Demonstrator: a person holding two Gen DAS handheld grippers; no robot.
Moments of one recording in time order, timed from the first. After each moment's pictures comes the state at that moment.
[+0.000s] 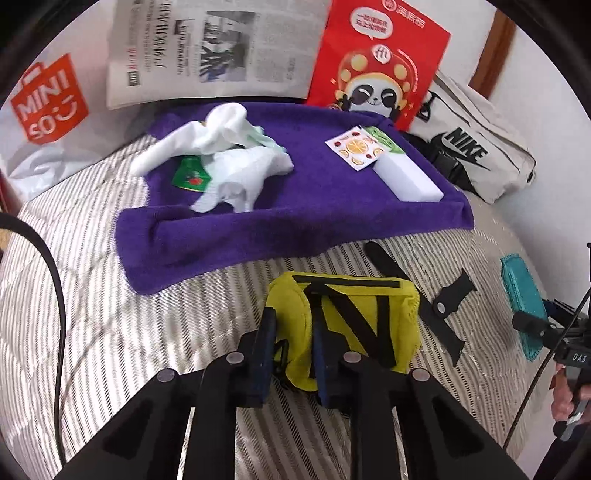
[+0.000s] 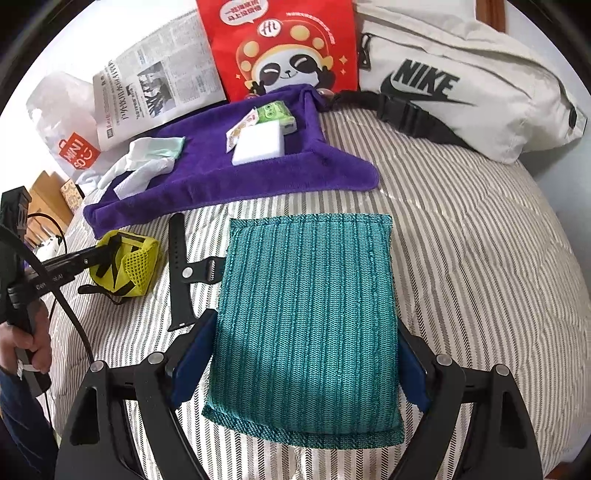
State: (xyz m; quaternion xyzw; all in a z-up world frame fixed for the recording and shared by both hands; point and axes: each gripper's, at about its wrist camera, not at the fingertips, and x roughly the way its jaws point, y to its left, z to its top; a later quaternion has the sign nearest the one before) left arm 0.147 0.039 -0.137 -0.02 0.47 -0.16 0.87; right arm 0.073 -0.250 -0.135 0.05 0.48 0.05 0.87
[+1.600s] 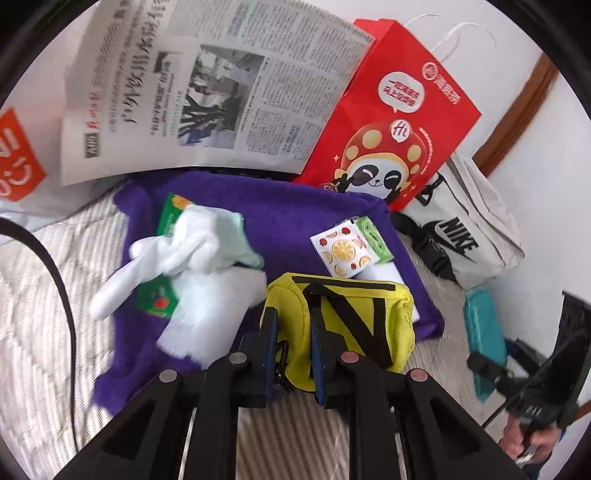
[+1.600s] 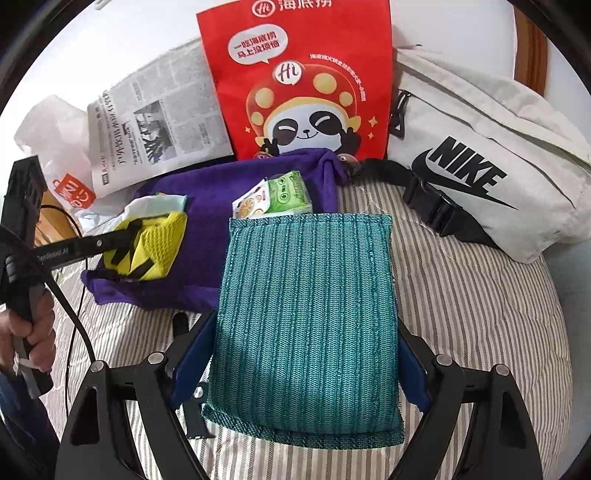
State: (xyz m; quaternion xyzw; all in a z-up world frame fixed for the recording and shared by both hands) left arm 0.251 0.027 -0.093 -0.13 0.46 -0.19 0.86; right arm 0.173 -0.243 -0.093 0.03 0.45 0.07 0.89
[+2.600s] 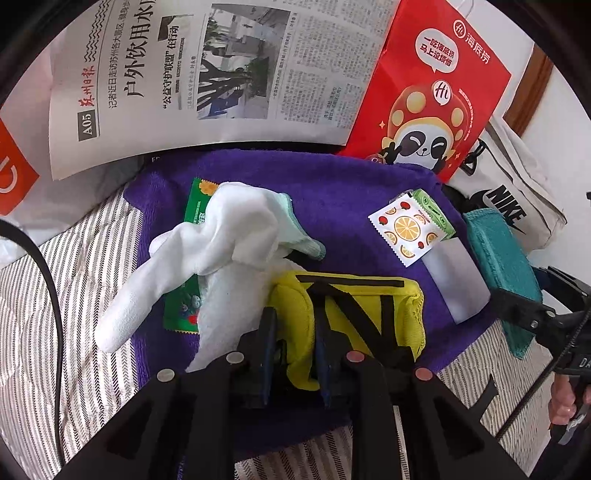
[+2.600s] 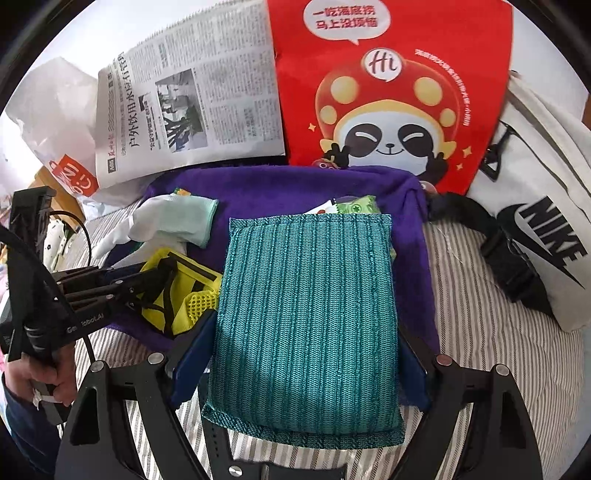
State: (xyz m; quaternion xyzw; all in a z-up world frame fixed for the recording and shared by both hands) left arm 0.275 0.034 -0.138 -0.04 0.47 -0.16 0.87; right arm 0.244 -0.170 -0.108 -0.02 0.46 0.12 0.88
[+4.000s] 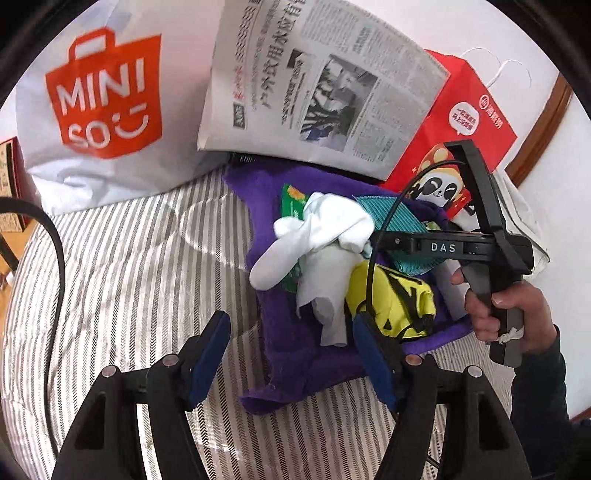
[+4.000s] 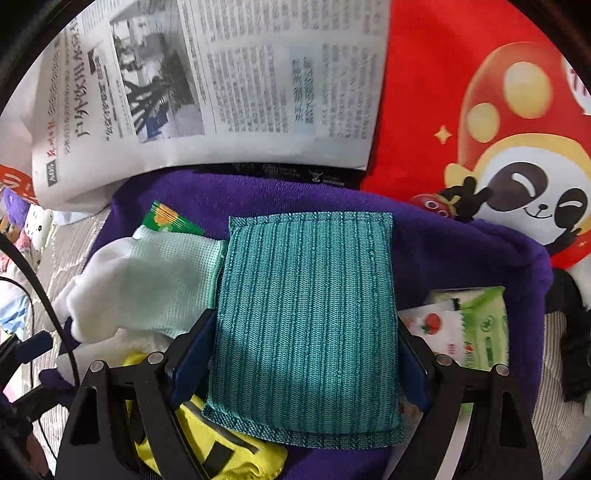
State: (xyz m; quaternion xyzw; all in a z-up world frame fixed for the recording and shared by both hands) left arm 0.231 0.129 -0.124 -0.12 0.44 -0.14 0.88; right arm 0.372 -0.088 -0.156 -0.06 0.53 0.14 0.84
